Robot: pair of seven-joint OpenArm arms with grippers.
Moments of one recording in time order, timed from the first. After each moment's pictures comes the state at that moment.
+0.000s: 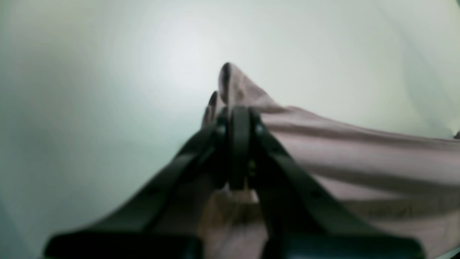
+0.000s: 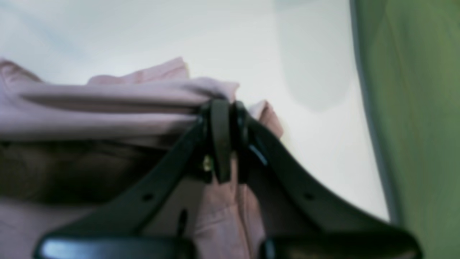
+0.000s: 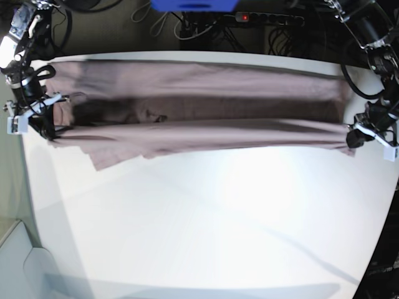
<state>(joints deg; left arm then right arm) 0.6 -18.5 -39.8 79.4 -39.2 -33.8 56.5 -14.7 8.4 39.1 92.5 15.0 40.1 -21.3</state>
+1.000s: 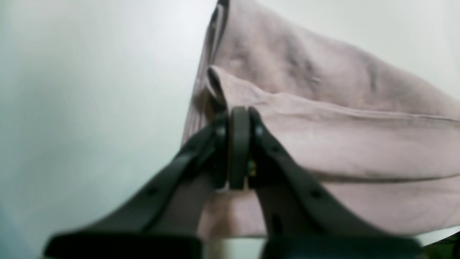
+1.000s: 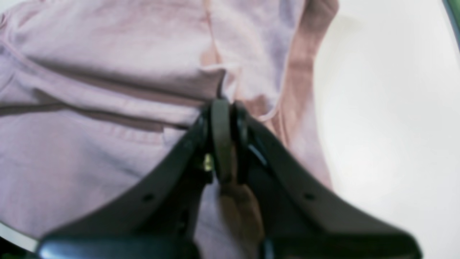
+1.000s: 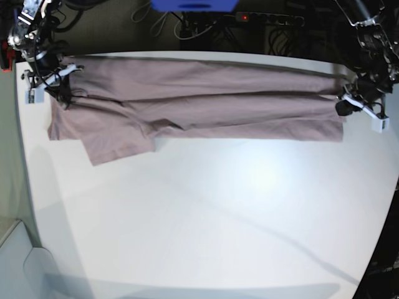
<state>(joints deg) 8.3 -16.0 -39.7 79.0 -36.8 -33.8 56.1 -21.7 6.5 37.1 86.8 14.8 40.1 -20.7</state>
